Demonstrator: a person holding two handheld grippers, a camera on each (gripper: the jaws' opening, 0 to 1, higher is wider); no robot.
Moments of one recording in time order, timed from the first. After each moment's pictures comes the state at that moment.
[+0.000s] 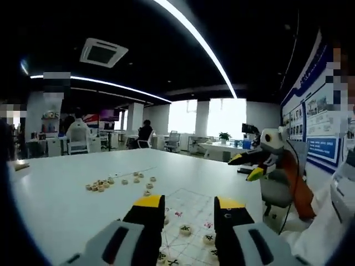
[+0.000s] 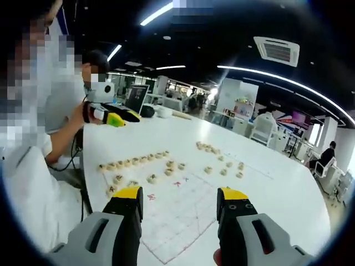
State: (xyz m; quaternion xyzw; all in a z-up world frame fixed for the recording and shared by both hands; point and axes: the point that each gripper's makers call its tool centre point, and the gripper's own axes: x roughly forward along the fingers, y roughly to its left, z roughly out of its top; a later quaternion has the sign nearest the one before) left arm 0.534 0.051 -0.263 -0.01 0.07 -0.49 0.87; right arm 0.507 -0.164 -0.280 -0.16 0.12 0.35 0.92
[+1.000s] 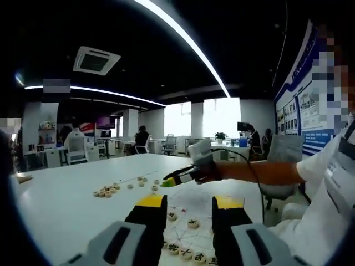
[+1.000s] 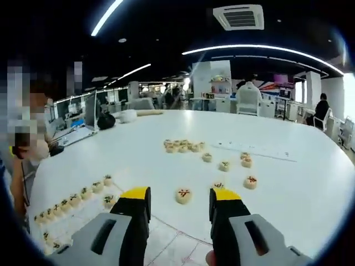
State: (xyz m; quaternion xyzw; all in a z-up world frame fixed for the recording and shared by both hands) left arm 0.526 0.084 -0.256 0.02 0.04 -0.50 0.86; right arm 0.736 -0.111 -0.355 -0.04 0.18 0.27 0.94
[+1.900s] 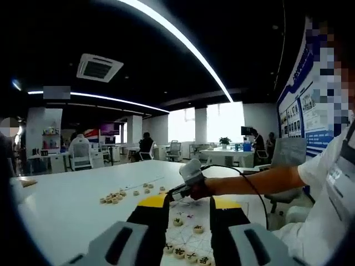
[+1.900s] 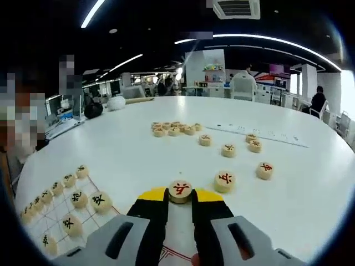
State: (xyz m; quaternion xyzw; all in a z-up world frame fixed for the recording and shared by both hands) left arm 0.529 0.092 -0.245 0.02 0.02 -0.49 0.87; right arm 0.757 -0.100 -0.400 -0.04 0.21 0.25 0.94
